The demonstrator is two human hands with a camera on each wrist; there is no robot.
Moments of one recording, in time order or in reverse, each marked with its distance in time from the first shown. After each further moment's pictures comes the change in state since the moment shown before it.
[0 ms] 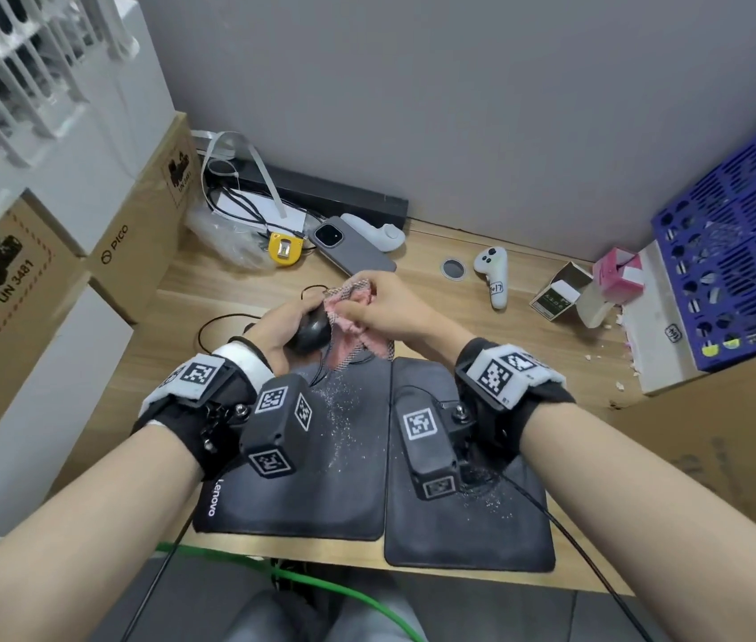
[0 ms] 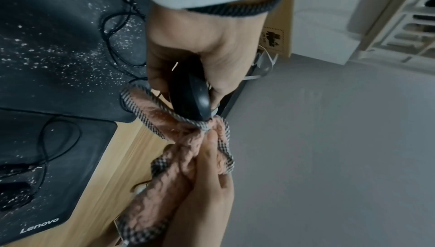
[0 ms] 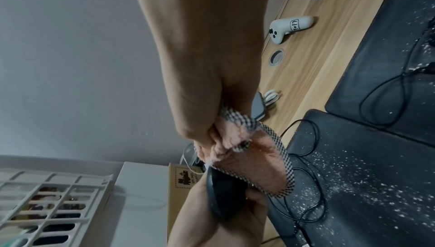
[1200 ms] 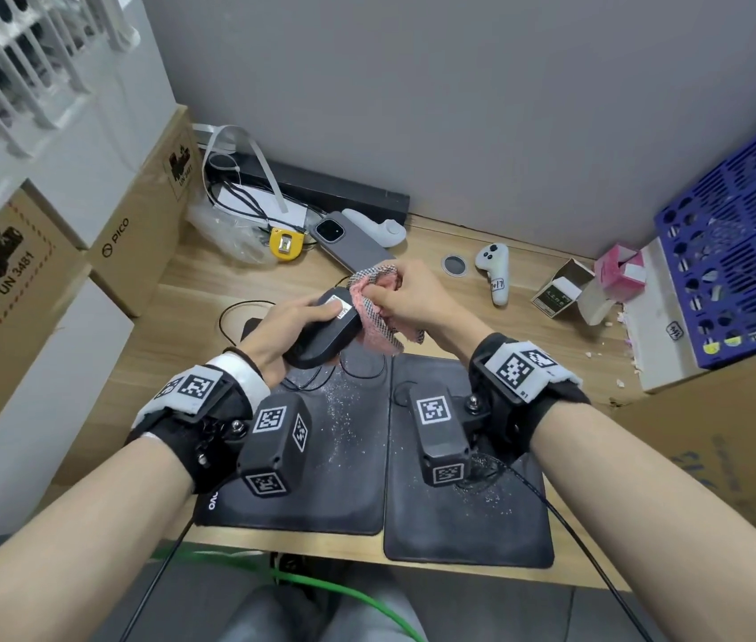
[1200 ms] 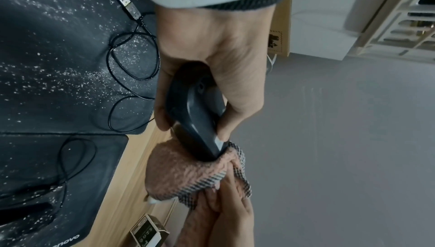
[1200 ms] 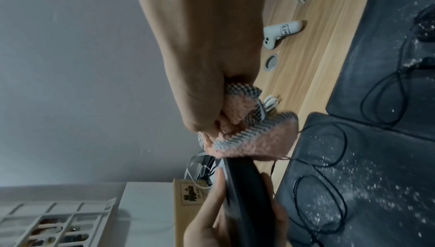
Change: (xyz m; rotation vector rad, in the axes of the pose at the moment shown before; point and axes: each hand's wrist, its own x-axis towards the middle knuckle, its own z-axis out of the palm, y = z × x) left_hand -0.016 -0.009 -0.003 0.035 -0.195 0.172; right_hand -0.009 0.001 -0.018 -0.023 0.130 0.019
